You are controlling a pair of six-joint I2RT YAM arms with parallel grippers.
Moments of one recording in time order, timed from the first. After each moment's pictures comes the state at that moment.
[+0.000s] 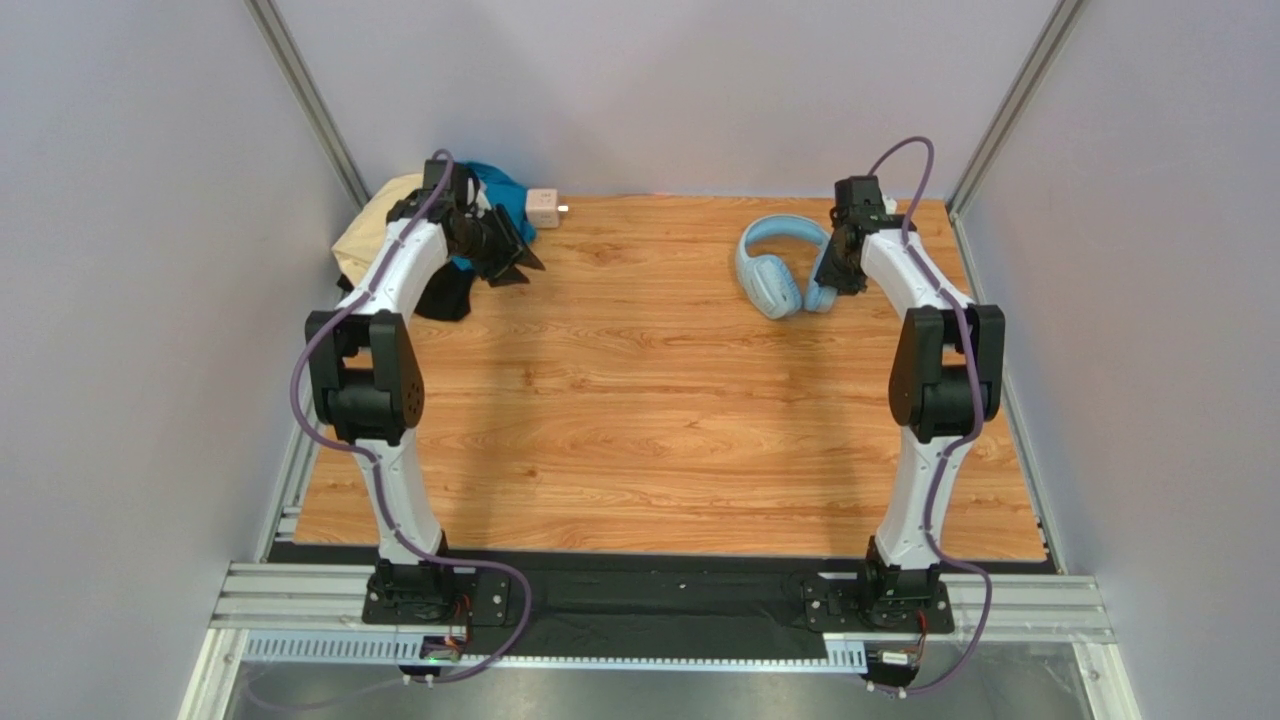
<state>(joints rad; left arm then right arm) -0.04 2.00 1.73 -0.72 0.43 -0.61 0.04 2.07 1.72 -0.64 0.19 0.43</state>
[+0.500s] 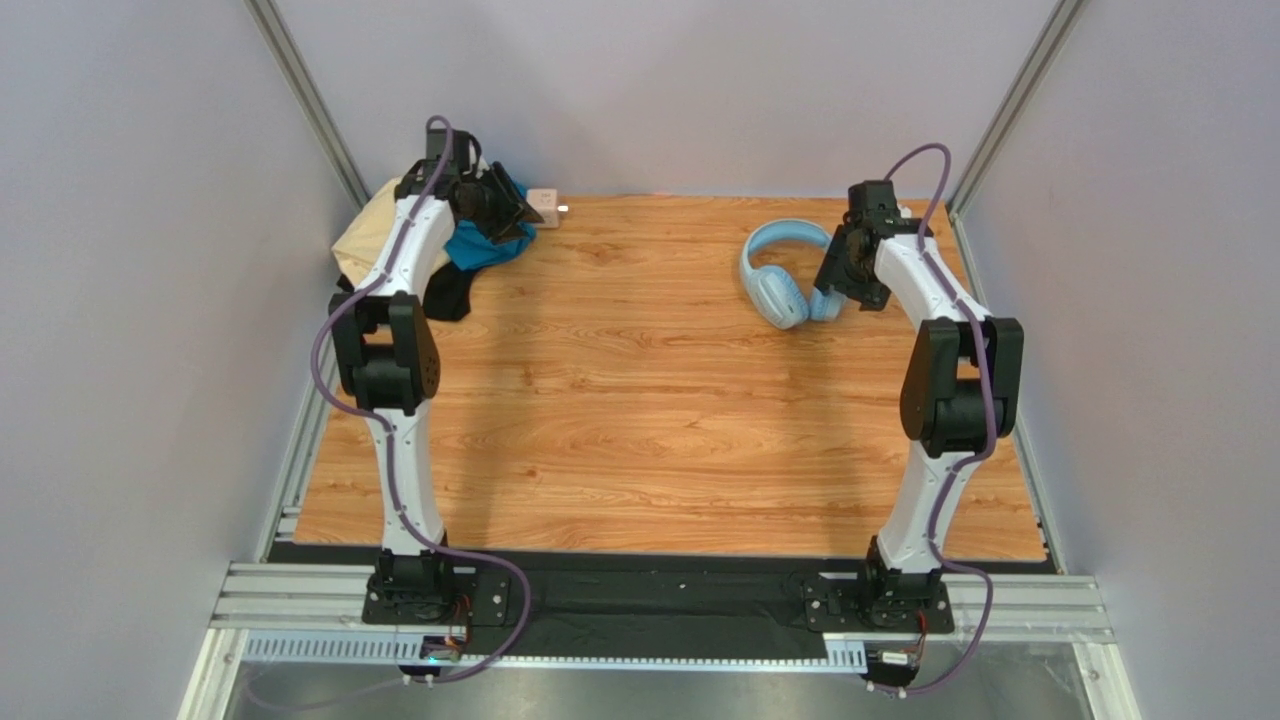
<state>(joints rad) -0.03 2.23 2.10 -0.67 0.38 -0.66 0.02 1.98 1.65 -0.72 0.18 0.43</state>
